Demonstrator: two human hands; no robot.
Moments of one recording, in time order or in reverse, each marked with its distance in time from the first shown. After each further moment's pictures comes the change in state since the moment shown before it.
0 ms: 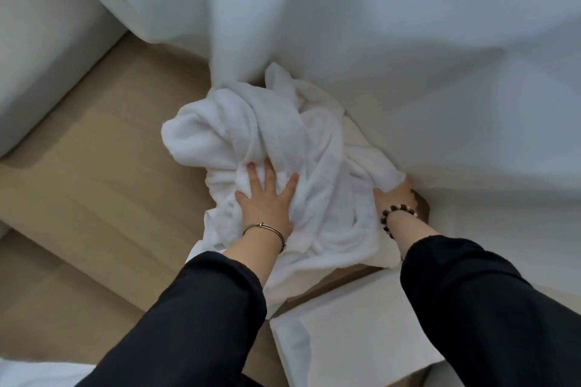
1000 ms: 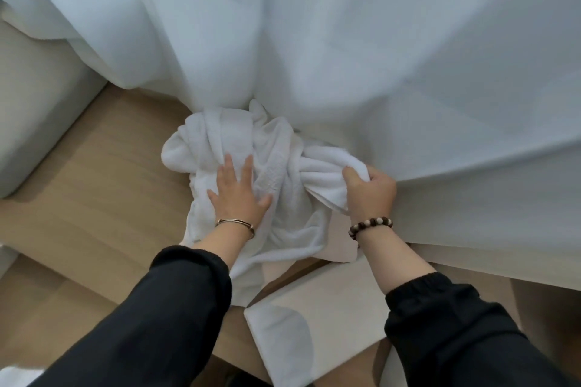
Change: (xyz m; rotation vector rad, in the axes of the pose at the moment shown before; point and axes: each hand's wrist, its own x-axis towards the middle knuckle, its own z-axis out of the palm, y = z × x) left_hand -0.037 0.040 -0.055 -0.351 0.269 -0.107; right_hand -0.114 0.004 -0.113 0.808 0.178 -0.427
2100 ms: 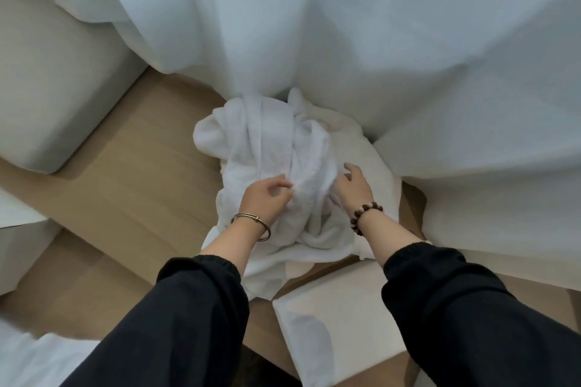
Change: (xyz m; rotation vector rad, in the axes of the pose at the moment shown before) left_hand -0.016 -0.039 0.000 -0.814 -0.100 -0.094; right_hand 0.001 0.063 0.073 -0.328 -0.484 0.307
